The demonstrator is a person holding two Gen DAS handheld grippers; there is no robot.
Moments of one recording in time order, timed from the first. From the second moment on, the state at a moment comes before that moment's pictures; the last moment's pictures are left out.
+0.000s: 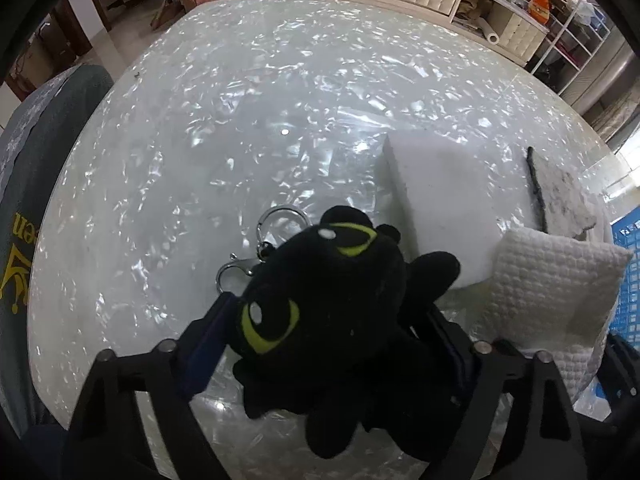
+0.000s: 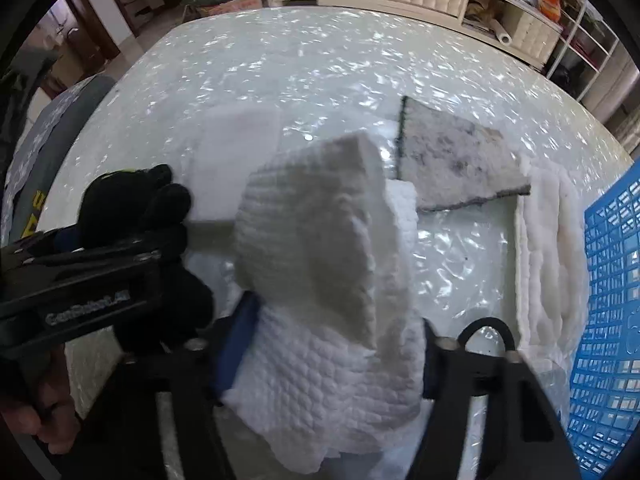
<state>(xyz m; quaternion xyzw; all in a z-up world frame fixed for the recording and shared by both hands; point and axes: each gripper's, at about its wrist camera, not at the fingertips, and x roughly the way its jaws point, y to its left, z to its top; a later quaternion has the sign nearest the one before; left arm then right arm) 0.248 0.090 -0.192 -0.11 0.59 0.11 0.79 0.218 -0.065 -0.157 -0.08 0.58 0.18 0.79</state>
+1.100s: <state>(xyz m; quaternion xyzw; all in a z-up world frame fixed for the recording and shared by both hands) 0.166 0.061 -0.073 -0.13 0.49 -0.02 0.86 0.154 -0.133 -0.057 0.00 0.50 0.21 0.84</state>
